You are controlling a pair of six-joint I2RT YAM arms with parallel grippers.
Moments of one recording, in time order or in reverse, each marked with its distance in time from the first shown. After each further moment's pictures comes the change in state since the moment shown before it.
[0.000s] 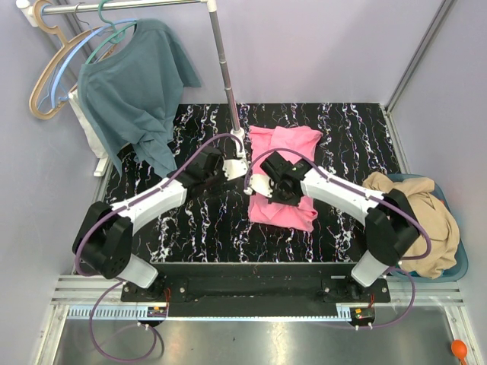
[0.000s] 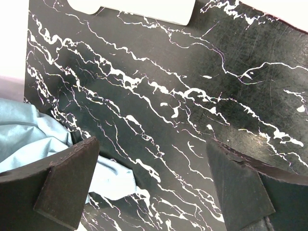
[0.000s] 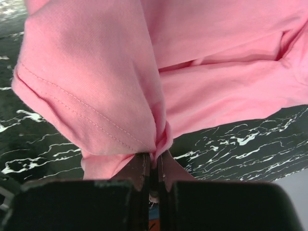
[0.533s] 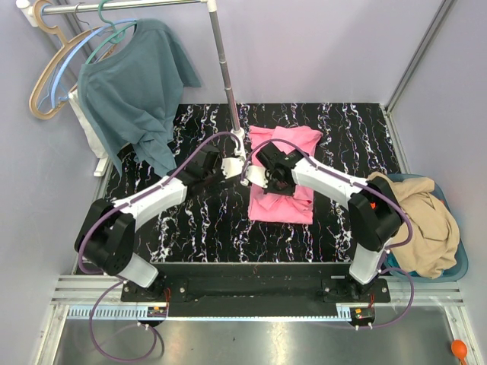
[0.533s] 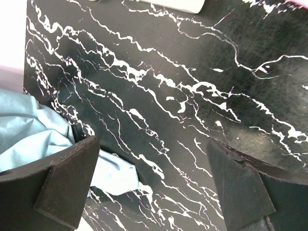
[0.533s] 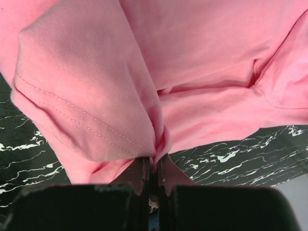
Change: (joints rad) left arm 0.015 0.025 0.008 0.004 -0.014 0.003; right arm -0.056 0.161 0.134 0.028 0.016 -0.063
